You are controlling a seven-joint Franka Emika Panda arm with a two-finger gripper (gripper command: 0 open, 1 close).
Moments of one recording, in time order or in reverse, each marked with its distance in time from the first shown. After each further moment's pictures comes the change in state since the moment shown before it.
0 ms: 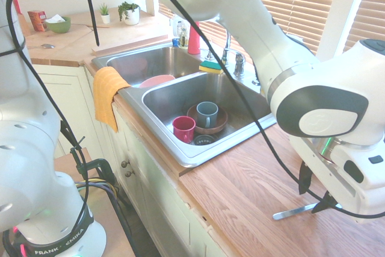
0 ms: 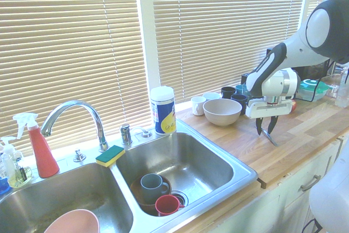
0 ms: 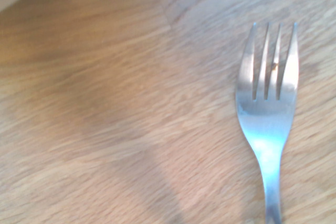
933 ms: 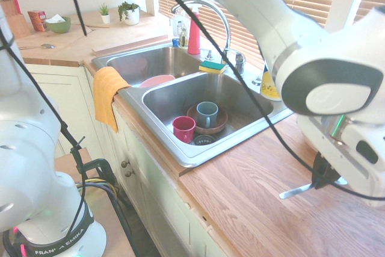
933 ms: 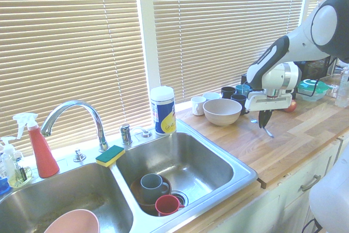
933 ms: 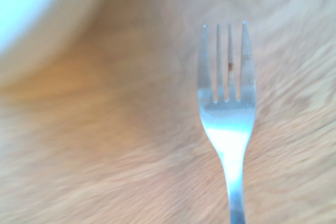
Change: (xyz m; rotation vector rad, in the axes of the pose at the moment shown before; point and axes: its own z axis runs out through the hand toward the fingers) arm -0.004 -0.005 -0.071 0.086 0.022 -0.010
